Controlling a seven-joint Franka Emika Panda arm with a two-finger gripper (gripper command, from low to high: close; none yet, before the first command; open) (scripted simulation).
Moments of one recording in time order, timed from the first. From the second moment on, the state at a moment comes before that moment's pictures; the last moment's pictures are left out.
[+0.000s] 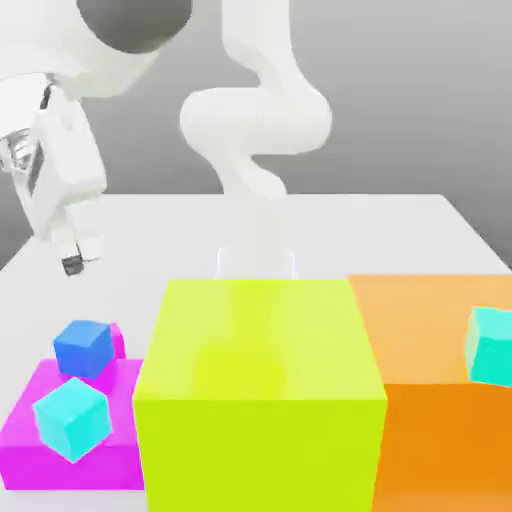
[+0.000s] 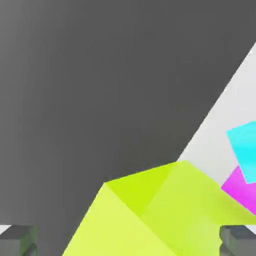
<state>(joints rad) -0.01 -0.21 -0.49 -2.53 0.67 2.49 0.91</state>
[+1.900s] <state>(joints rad) -0.20 0.23 -0.45 -2.84 0.92 3.04 1.86</state>
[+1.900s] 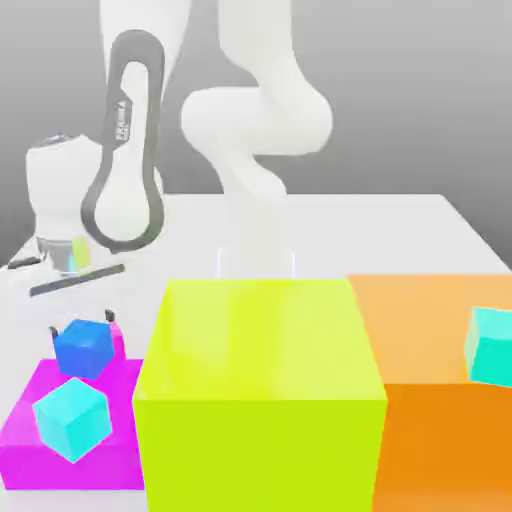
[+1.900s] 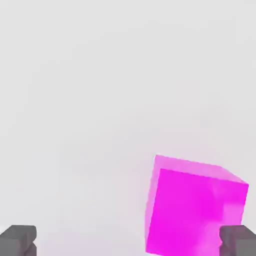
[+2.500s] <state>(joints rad) -0.10 0.21 -0.56 -2.86 0.84 3.04 1.95</state>
